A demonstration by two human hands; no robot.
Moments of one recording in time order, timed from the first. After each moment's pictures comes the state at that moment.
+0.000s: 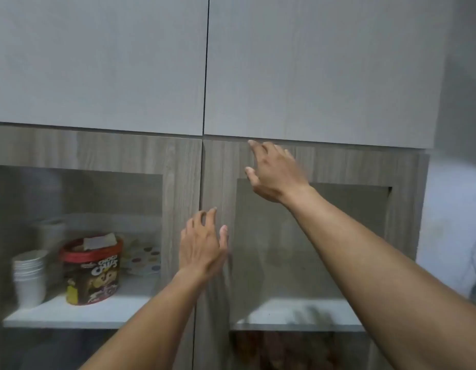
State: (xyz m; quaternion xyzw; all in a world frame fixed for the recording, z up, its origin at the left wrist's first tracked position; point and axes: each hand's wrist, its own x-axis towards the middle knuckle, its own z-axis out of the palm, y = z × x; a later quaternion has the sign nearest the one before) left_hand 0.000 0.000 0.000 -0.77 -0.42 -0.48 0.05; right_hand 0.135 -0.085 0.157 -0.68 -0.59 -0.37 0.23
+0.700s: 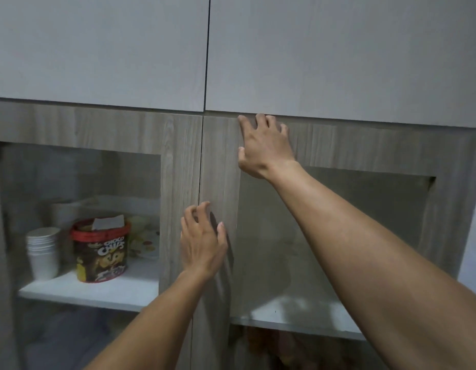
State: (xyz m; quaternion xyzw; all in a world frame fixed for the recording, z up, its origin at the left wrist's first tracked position) left_hand 0.036 0.026 -0.029 -0.68 -0.47 -0.57 0.00; right_hand 0.145 -0.025 0.166 -0.67 -0.60 -0.38 0.22
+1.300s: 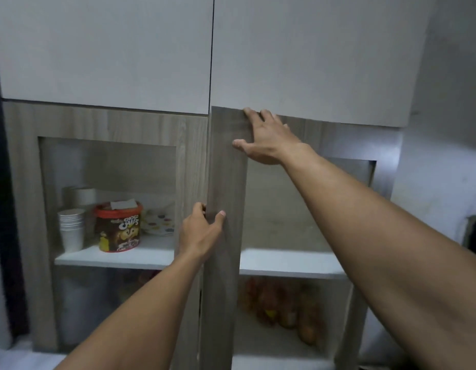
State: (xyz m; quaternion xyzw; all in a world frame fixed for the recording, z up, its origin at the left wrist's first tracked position) left_hand -0.050 -0.100 -0.027 -0.70 -0.45 -0.51 -0.21; right_hand 0.091 -0.172 0.174 -0.70 -0.63 -0.24 0.23
